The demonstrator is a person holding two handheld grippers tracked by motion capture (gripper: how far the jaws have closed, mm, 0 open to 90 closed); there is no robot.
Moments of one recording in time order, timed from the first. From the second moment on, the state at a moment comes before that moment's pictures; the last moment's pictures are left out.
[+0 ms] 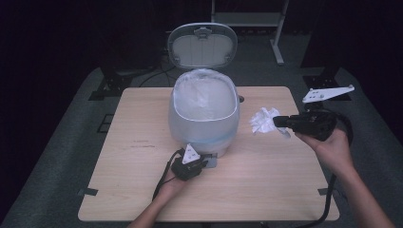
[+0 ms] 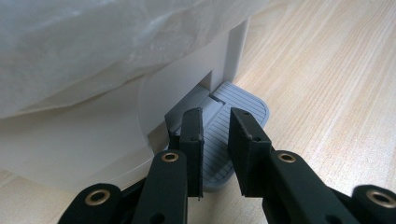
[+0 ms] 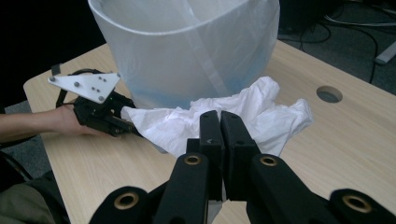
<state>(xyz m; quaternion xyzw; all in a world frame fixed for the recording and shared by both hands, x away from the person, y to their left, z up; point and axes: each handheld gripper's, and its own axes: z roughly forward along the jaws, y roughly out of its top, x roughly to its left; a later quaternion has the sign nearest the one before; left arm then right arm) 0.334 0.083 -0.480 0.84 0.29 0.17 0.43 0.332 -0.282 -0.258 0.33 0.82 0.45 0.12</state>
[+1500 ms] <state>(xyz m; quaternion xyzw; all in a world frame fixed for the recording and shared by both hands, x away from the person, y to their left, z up) 0.334 0.083 -0.480 0.84 0.29 0.17 0.43 0.349 -0.246 -0.192 0.30 0.83 0.45 0.13</state>
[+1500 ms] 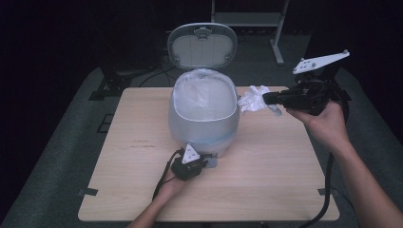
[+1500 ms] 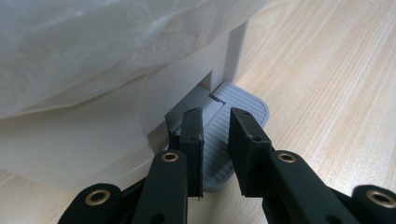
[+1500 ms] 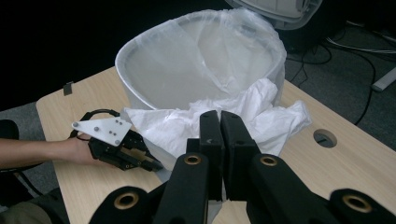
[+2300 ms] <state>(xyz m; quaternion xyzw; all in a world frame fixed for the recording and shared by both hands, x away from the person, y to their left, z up) 0.334 0.084 -0.480 0.84 0.29 0.17 0.43 0.356 -0.218 -0.164 0.27 0.84 0.45 0.14</state>
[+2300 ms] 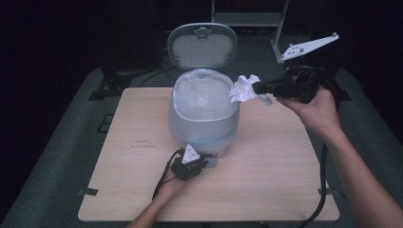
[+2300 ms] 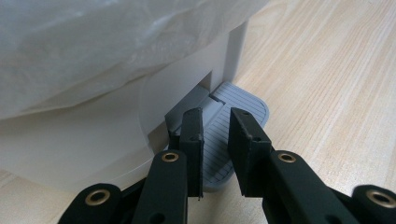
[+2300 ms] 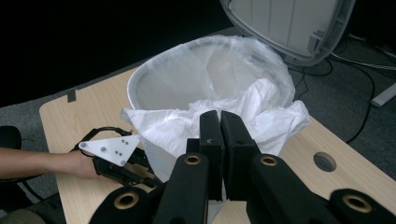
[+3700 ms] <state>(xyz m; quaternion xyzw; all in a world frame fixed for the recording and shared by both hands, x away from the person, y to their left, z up) 0.334 0.084 -0.480 0.84 0.28 0.17 0.43 0.373 -0.168 -0.145 0.24 0.84 0.46 0.13</state>
